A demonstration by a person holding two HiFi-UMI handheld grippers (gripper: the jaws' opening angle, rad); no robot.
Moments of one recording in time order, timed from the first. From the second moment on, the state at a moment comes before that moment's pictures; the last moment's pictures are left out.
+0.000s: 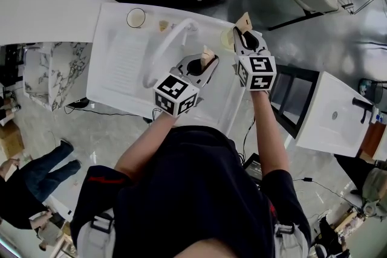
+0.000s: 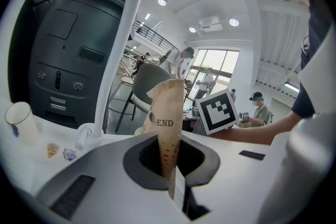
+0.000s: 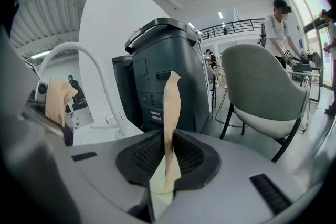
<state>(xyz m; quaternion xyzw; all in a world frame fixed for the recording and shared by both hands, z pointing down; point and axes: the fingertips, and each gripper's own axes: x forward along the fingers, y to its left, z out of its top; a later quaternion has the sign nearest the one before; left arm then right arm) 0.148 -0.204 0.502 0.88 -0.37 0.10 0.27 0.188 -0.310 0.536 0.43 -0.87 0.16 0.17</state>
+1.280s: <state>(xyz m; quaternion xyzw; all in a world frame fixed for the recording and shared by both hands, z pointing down) 0.157 -0.175 0.480 0.89 -0.37 0.09 0.25 0.210 -0.278 0.552 0.43 -0.85 0.24 0.21</state>
